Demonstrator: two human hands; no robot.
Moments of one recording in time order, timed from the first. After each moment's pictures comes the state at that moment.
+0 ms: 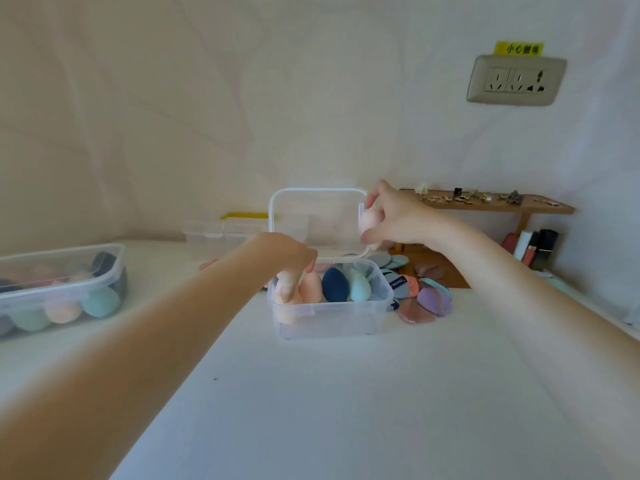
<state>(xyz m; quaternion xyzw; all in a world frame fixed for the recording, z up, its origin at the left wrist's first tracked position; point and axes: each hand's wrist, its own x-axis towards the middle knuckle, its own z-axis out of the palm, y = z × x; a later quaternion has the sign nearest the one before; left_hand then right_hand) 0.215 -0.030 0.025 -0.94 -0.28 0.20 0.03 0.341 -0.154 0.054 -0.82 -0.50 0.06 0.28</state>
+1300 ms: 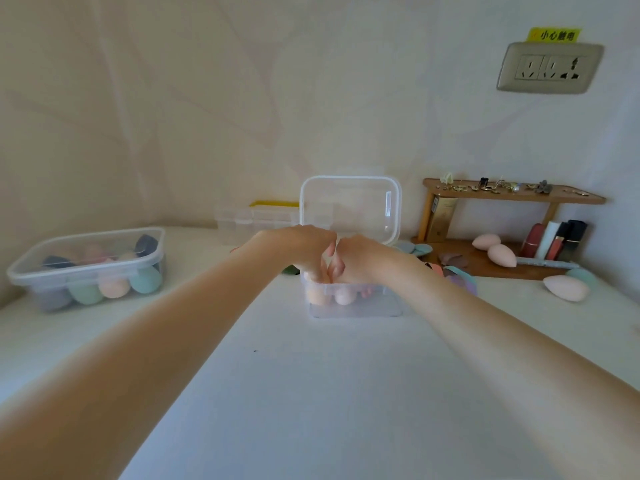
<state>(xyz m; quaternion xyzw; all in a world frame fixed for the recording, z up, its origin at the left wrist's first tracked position) 0.183 -0.027 0.013 -0.96 -0.26 0.06 -0.03 0.267 -0.114 0.002 -0.82 -0.56 0.13 0.06</state>
